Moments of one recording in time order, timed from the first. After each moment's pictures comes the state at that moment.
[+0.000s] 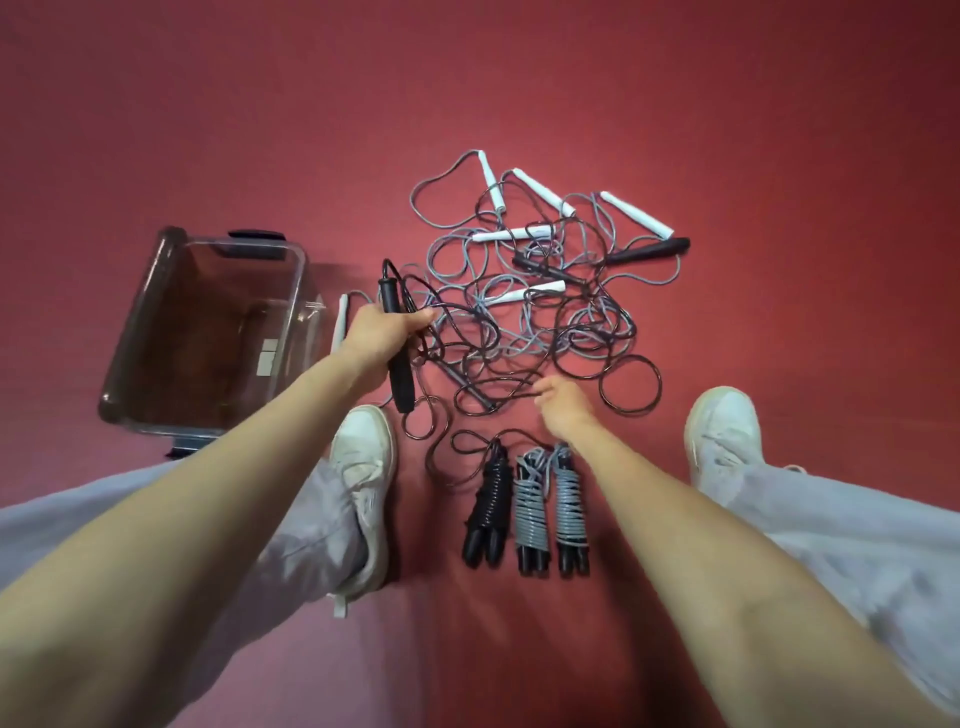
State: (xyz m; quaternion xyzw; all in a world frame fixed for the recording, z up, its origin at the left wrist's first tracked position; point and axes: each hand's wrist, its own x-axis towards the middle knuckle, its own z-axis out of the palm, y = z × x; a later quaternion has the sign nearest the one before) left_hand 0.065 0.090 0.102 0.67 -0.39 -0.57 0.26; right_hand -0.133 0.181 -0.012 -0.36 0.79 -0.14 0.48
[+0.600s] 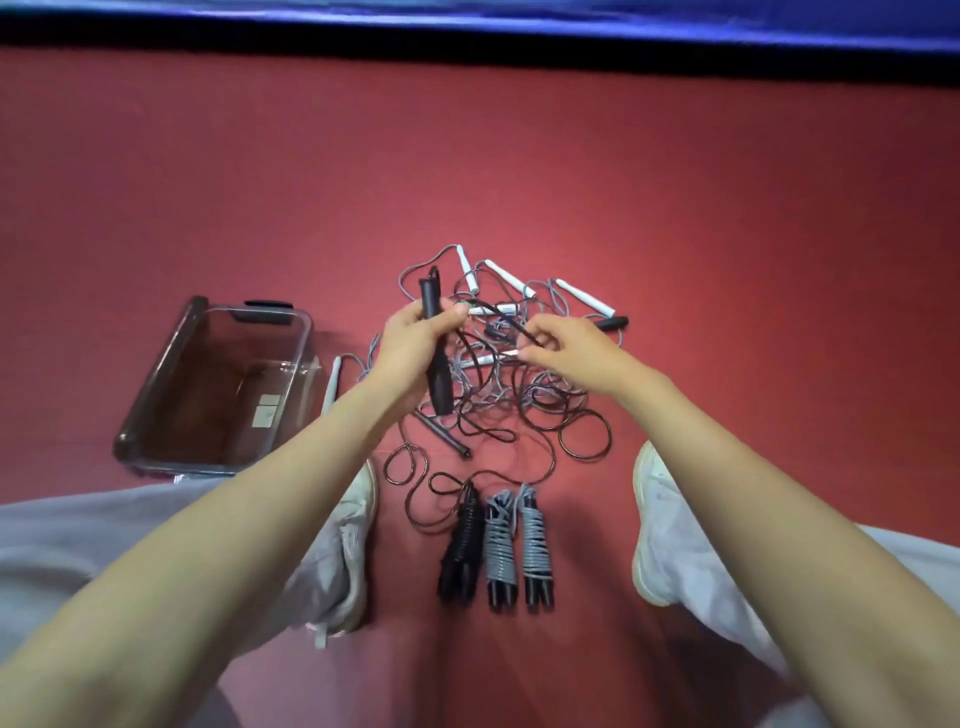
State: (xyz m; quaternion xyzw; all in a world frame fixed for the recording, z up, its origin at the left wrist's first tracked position) left_hand 0.015 0.131 0.199 0.49 -0.42 -0.63 0.43; right_hand -0.182 0.166 0.197 -0.66 0.62 -0.21 0.36
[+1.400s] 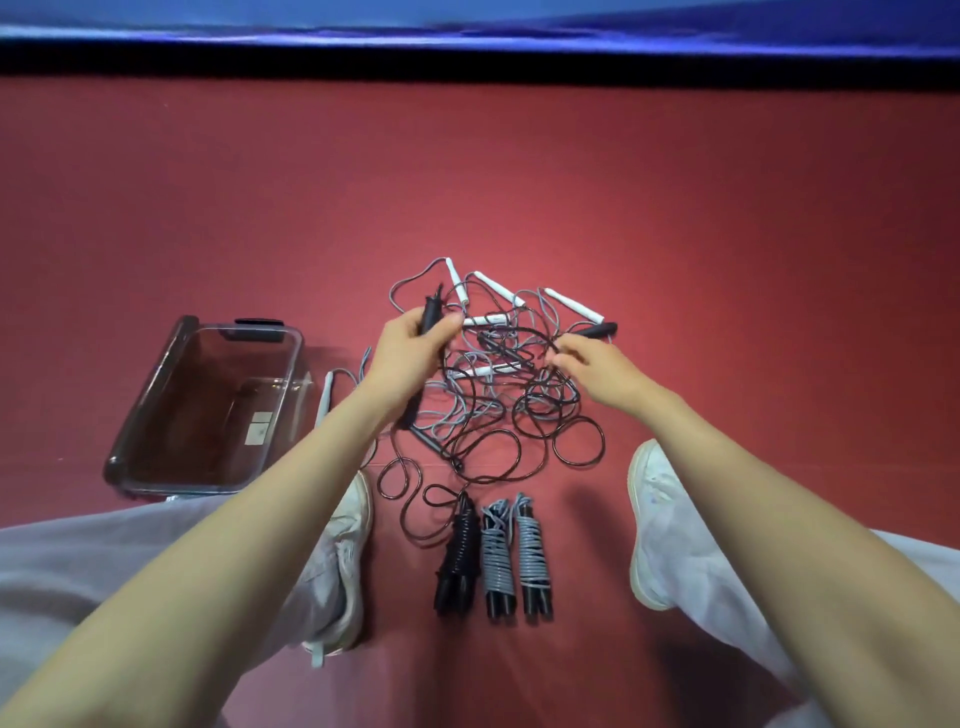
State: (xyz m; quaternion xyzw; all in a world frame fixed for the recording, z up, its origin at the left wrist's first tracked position) left_hand 0.014 0.132 0.207 0.53 -0.55 -0.54 0.35; right_hand -0.219 0.178 0.179 -0.62 0.68 -0.17 0.34
